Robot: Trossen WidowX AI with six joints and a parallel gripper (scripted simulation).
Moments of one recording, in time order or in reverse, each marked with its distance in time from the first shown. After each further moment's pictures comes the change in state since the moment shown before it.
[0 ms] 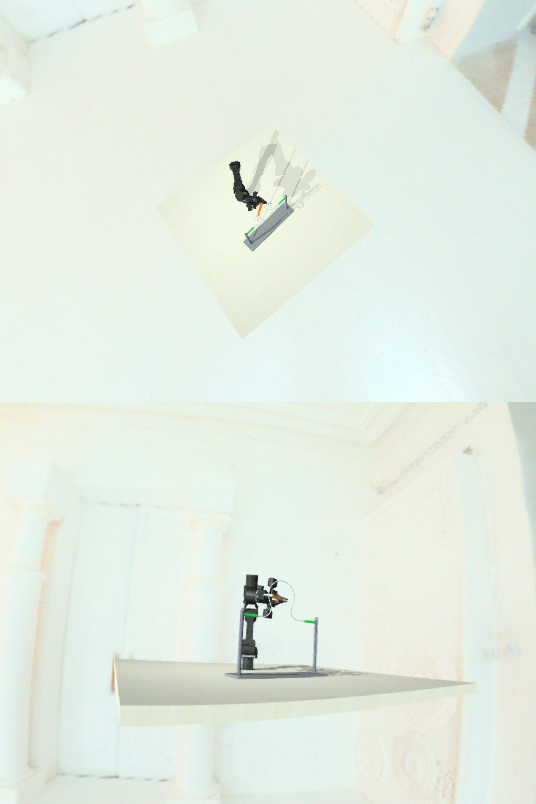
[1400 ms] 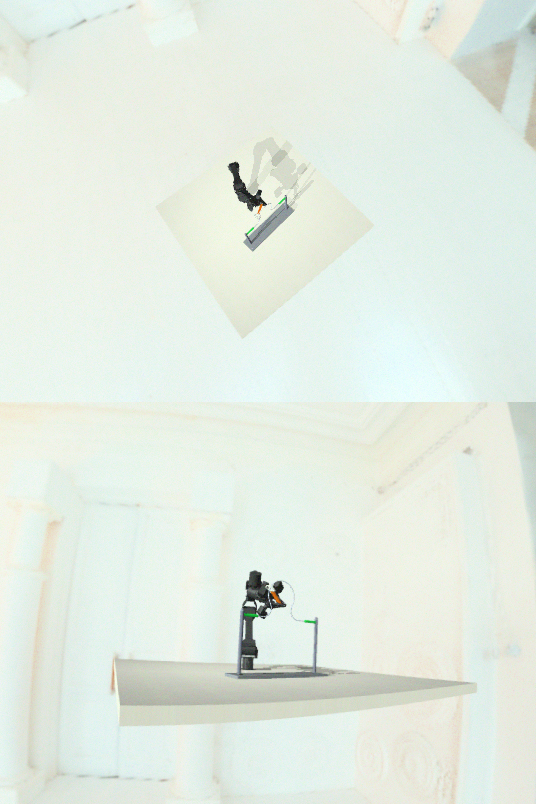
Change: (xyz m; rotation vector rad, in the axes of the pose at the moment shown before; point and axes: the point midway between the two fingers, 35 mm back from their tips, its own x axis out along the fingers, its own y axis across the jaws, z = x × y) arm 0.000 -0.017 0.003 -0.368 -0.051 -0.263
